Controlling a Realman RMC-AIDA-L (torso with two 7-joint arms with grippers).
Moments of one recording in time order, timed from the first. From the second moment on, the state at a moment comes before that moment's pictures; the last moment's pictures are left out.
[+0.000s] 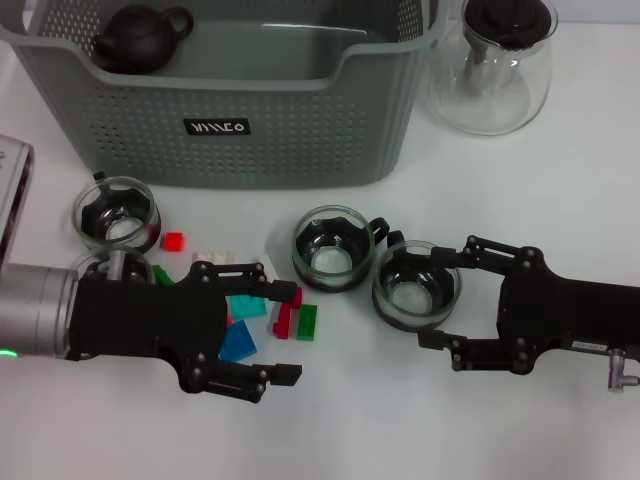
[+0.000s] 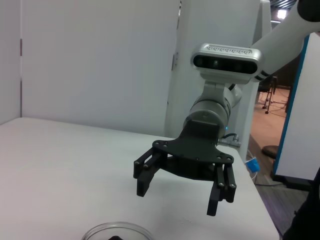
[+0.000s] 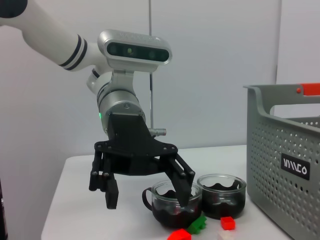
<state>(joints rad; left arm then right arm) -0.45 -2.12 0.67 0.63 2.18 1.84 -1.03 0.49 2.10 -0.40 -0.37 -2.27 -1.73 0.73</state>
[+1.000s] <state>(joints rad) -0.41 -2.07 0.54 0.66 2.18 1.93 -1.12 0.48 2.09 -0.42 -0.48 -2.30 -1.80 0.92</state>
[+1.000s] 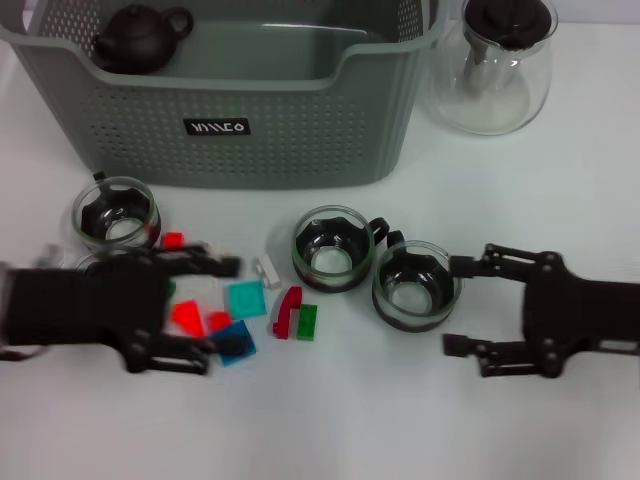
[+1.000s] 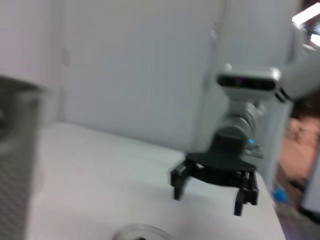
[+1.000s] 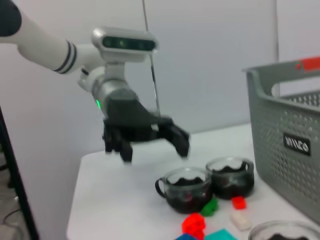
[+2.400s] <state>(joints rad) -0.33 -2.07 0.29 0.67 2.20 1.96 -1.11 0.90 2.11 -1.58 -1.22 -2.47 -1.77 2.07</state>
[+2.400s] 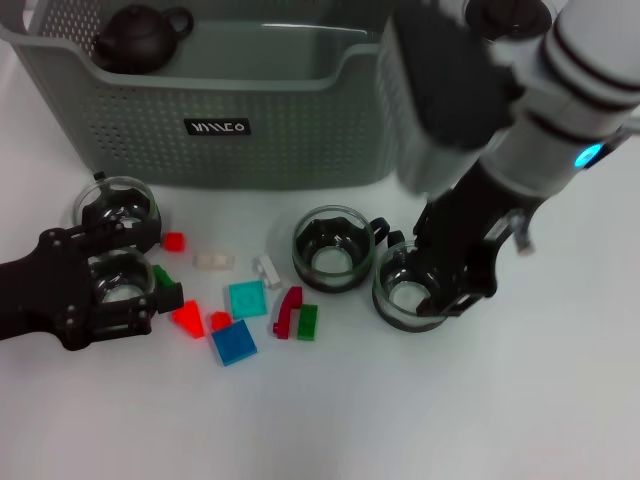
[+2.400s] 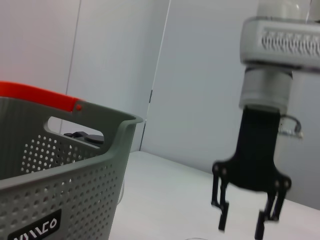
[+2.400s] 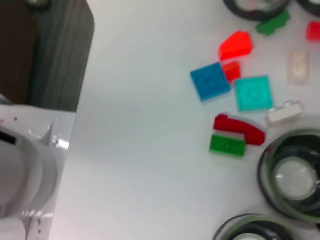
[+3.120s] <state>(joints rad) -0.34 -2.07 0.29 0.65 2.19 1.94 -1.11 0.83 2.11 -1.75 -1.14 -2.46 -1.58 2.16</state>
